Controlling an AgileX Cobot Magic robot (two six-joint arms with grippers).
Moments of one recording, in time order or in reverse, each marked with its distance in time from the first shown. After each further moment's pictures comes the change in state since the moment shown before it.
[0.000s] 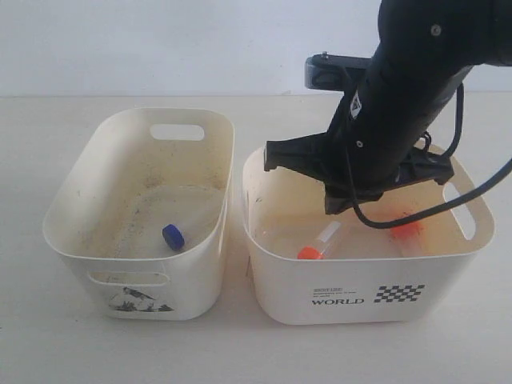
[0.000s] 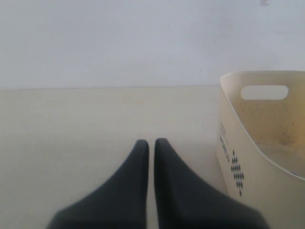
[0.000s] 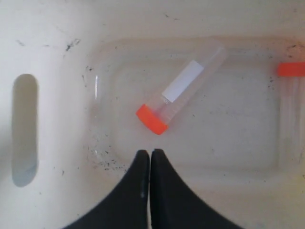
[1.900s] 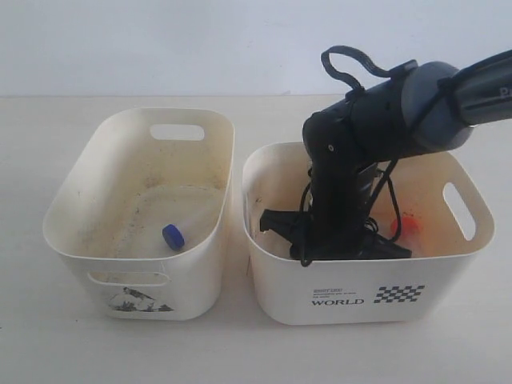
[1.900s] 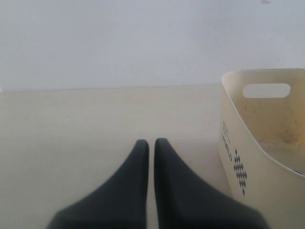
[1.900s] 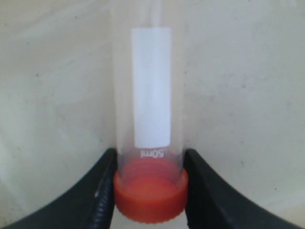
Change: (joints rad) left arm 0.000 0.000 0.000 0.018 0.002 0.000; right arm -0.002 0.362 0.000 0.023 -0.084 0.368
